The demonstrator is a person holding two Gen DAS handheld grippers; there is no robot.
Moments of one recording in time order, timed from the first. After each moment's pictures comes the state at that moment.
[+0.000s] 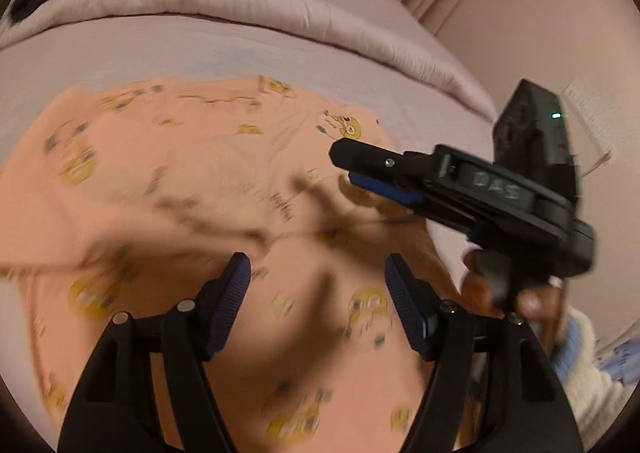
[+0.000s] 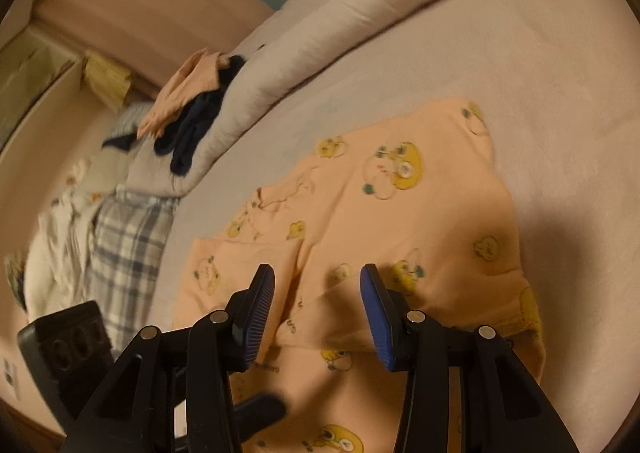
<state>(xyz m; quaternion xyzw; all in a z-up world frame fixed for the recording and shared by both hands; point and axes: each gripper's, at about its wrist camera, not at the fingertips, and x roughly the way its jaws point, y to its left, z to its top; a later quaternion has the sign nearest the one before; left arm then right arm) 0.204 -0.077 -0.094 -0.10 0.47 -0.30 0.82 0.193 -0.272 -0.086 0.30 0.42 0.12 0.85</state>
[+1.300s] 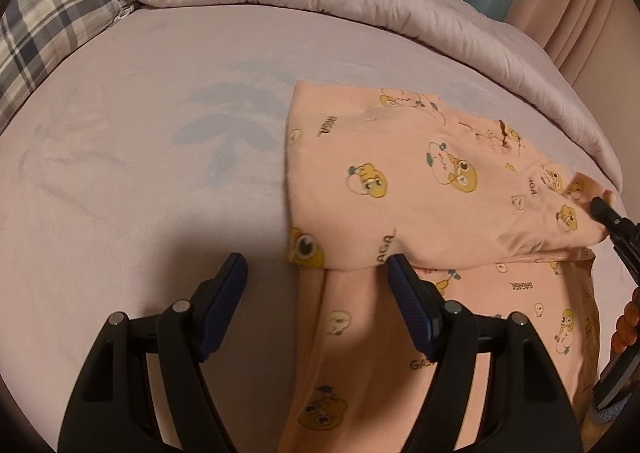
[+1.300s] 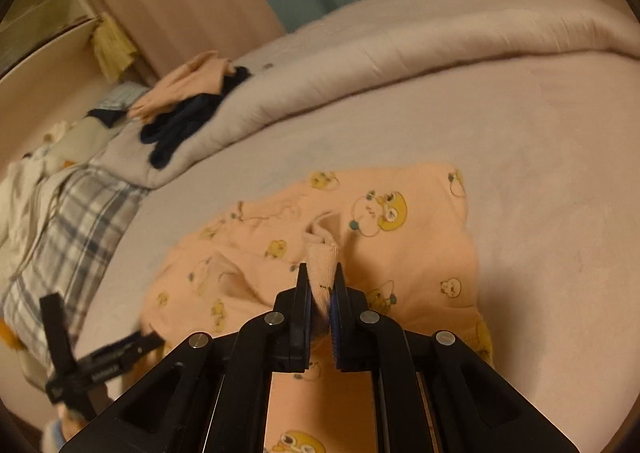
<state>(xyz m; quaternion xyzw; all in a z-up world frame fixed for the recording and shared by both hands) 0.210 0.057 -0.129 -0.08 0.47 -0.05 0.88 0.181 -0.277 -0.073 0.19 0.36 0.06 0.91</state>
